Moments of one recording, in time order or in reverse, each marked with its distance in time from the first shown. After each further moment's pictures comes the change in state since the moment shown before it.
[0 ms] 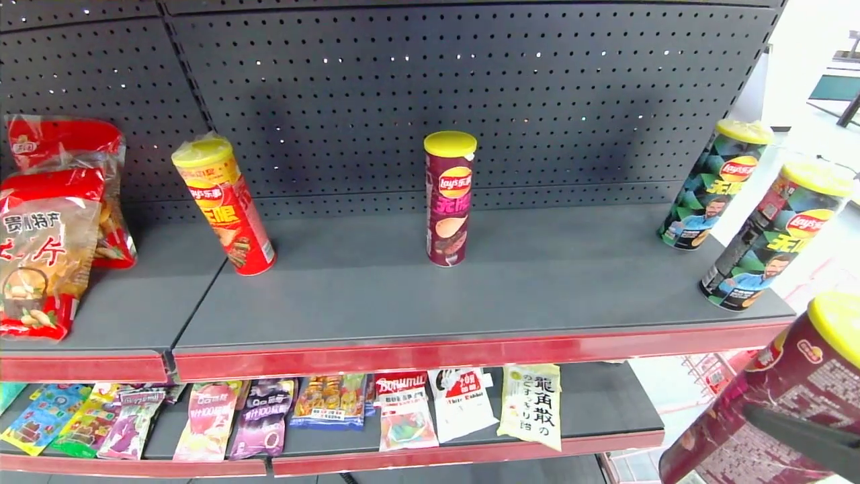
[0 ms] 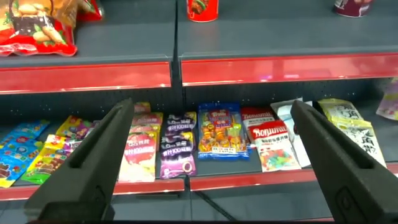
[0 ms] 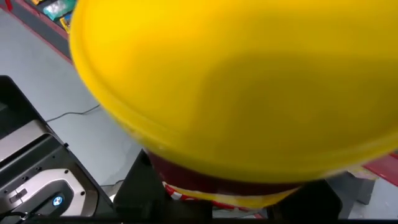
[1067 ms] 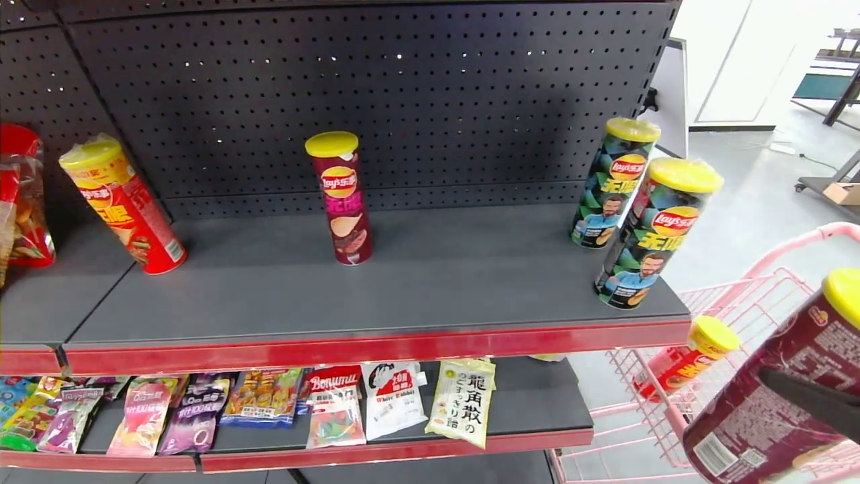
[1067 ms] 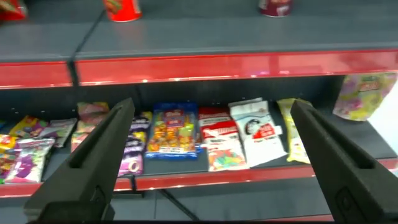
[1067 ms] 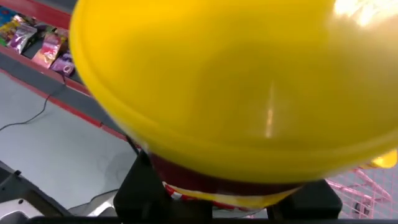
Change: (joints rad) left arm 0.000 0.000 0.000 0.000 0.000 -0.001; right arm -0.150 -0.005 -0.006 0.001 -0.062 -0.001
